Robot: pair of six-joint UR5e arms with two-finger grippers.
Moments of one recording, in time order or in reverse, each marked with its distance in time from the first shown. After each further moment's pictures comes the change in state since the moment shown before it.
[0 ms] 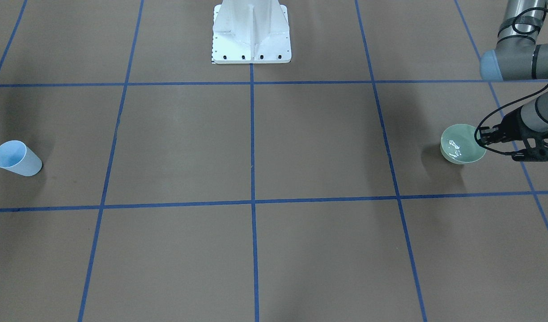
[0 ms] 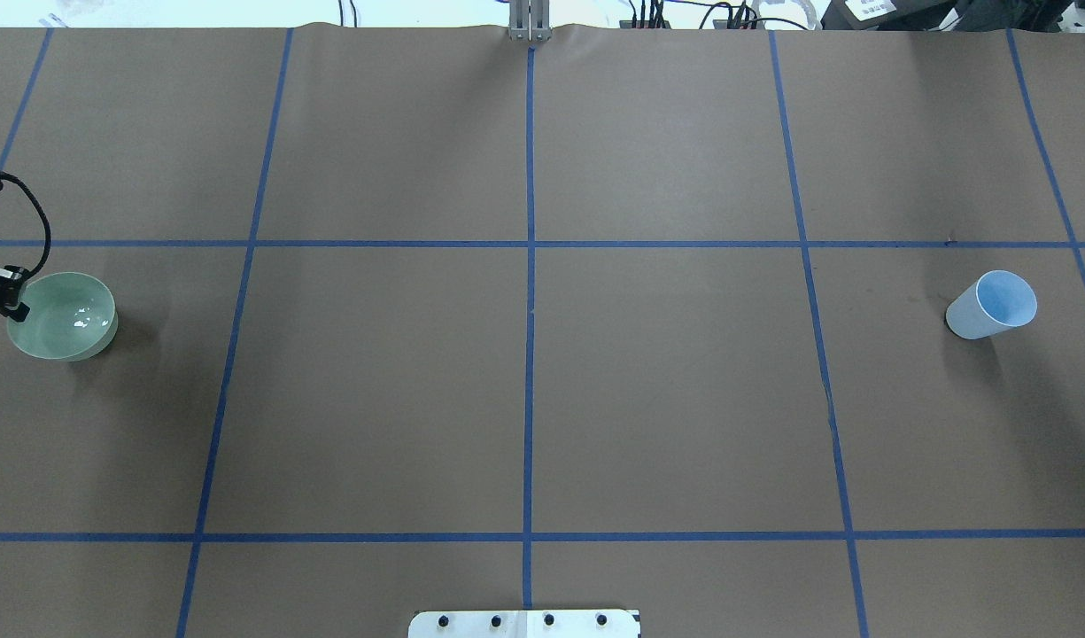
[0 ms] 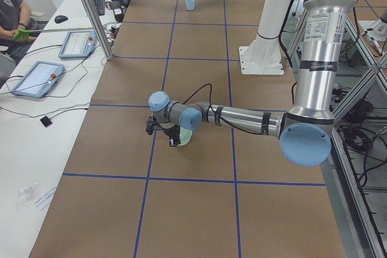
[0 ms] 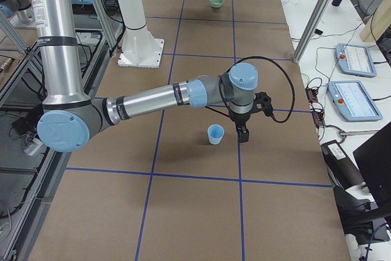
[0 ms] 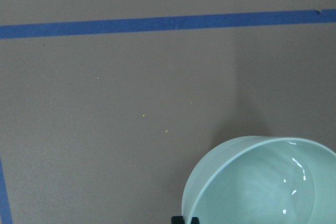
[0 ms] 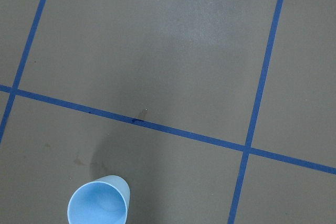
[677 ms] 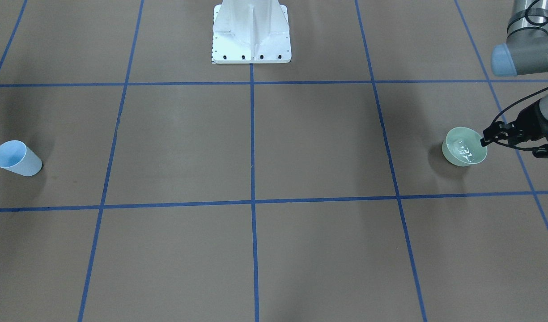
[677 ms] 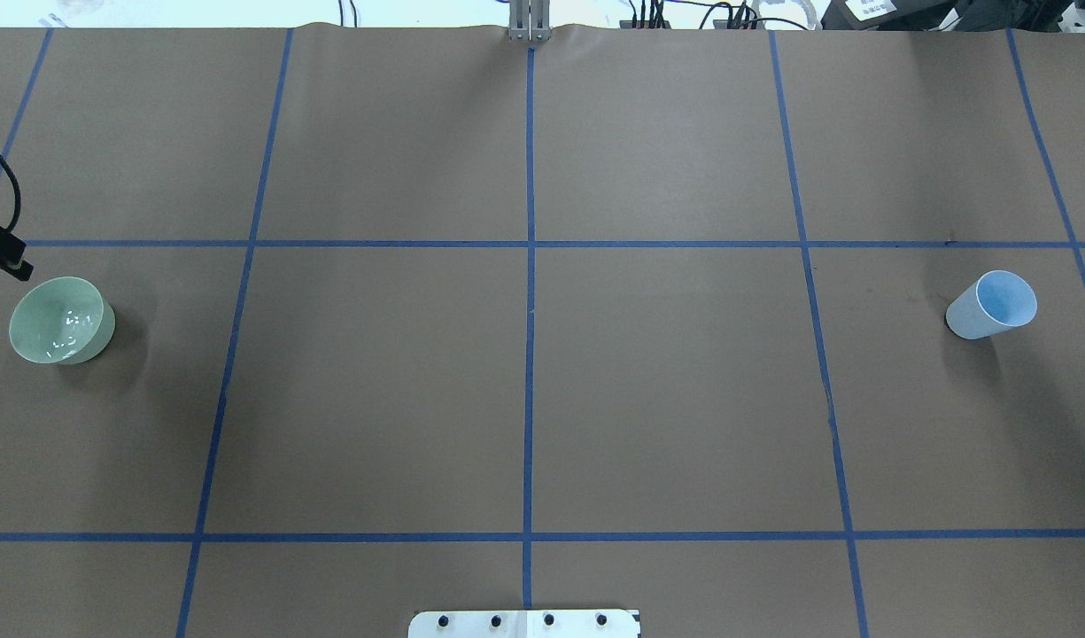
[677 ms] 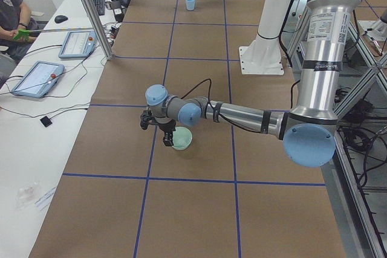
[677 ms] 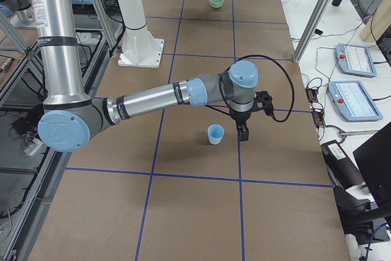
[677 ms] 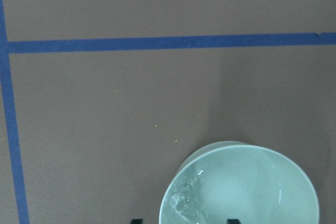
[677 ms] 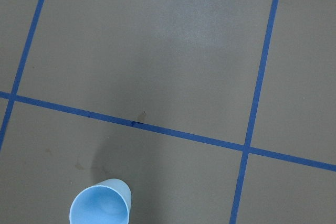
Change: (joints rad) left arm -0.093 -0.004 -0.092 0.012 -0.007 -0.001; right arm 0.000 0.003 0.010 0.006 -0.004 0.078
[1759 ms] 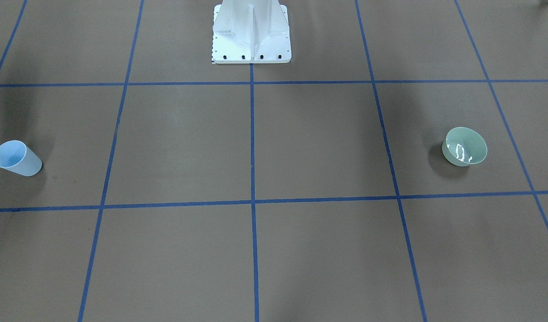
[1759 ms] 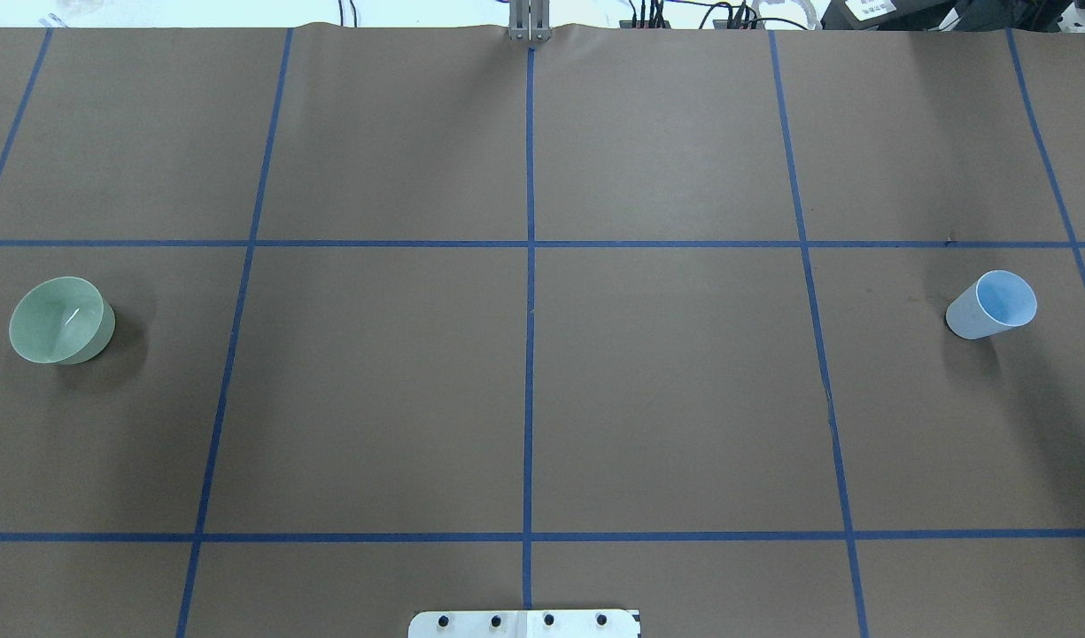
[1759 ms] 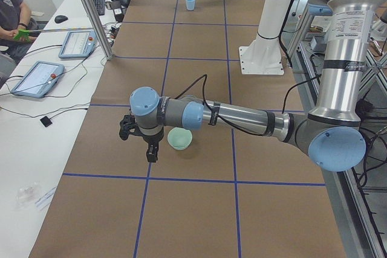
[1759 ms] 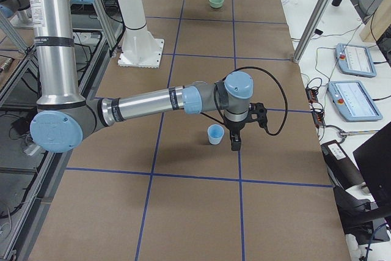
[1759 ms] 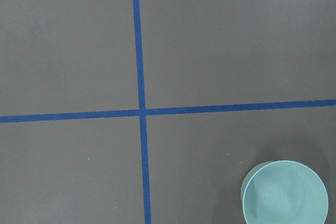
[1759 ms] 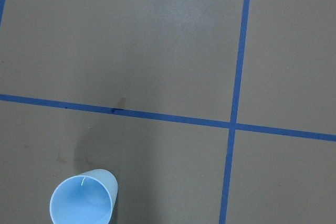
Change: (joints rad) left arm -0.325 0.002 0.005 0.195 -0.081 0.365; right arm 0.000 -0.050 -0.021 0.002 -0.020 0.019
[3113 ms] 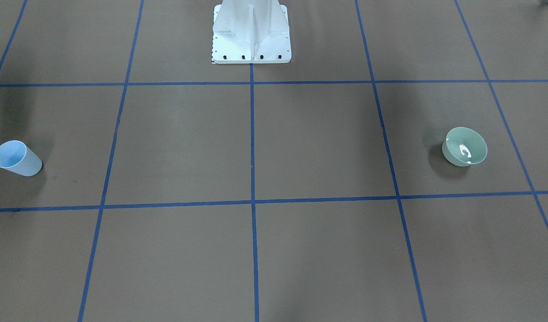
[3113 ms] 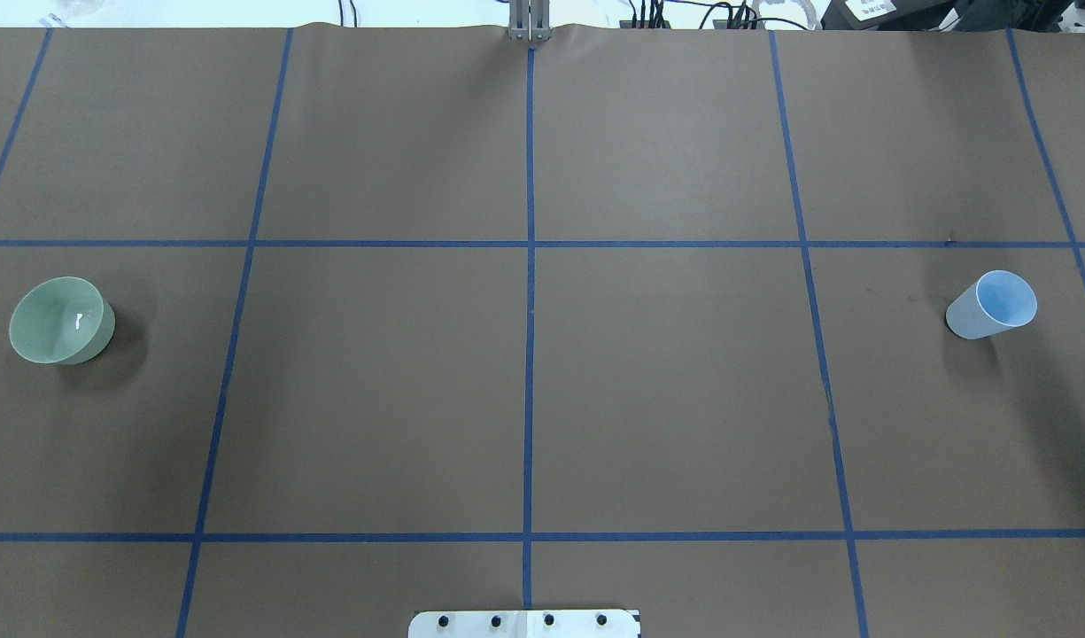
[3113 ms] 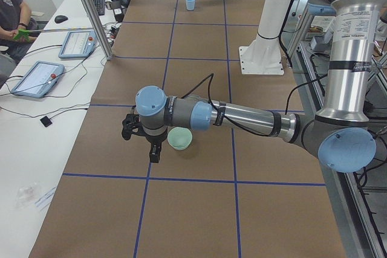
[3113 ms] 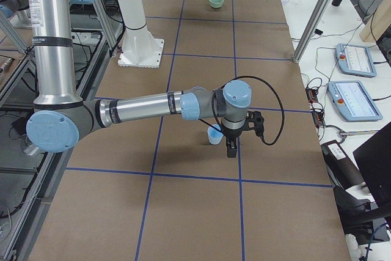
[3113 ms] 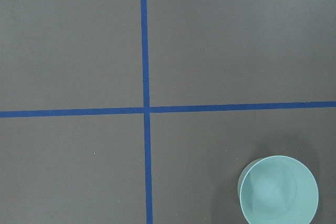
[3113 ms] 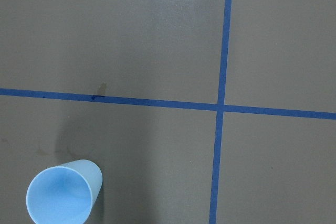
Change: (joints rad) left arm -0.032 0.032 -0.051 -0.001 0.005 0.006; right arm 0.002 -0.015 -0.027 0.006 0.005 0.007
